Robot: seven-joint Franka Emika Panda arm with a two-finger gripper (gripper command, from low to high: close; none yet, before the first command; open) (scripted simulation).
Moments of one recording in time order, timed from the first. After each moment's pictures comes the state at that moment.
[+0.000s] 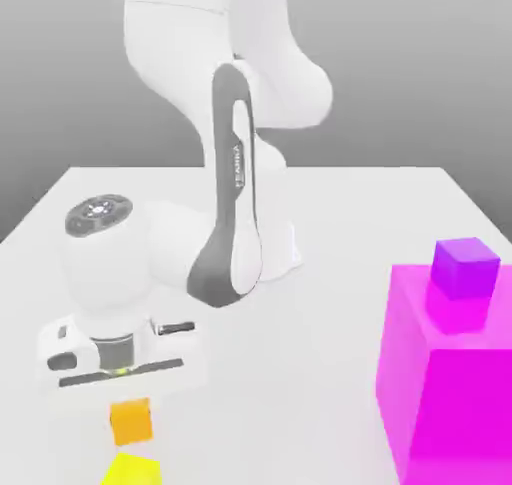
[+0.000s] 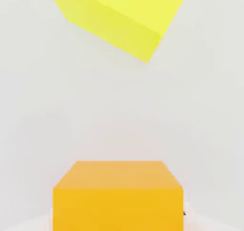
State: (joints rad) arm -0.14 0.34 -0.18 -2.56 0.23 2.88 0.00
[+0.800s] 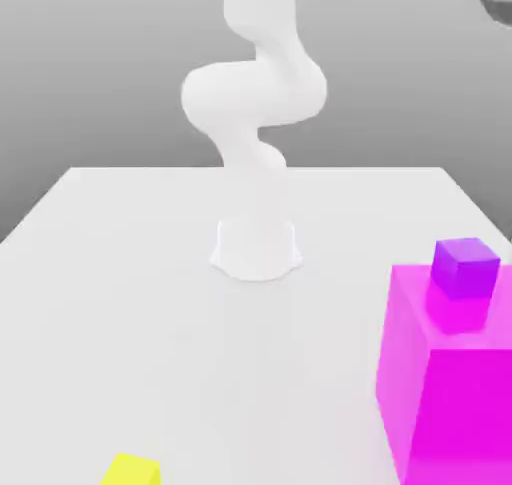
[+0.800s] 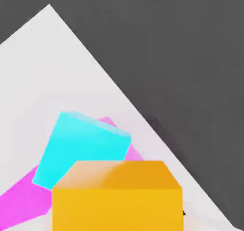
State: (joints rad) arm 0.44 0.10 0.13 -1.95 -0.01 2.05 0.44
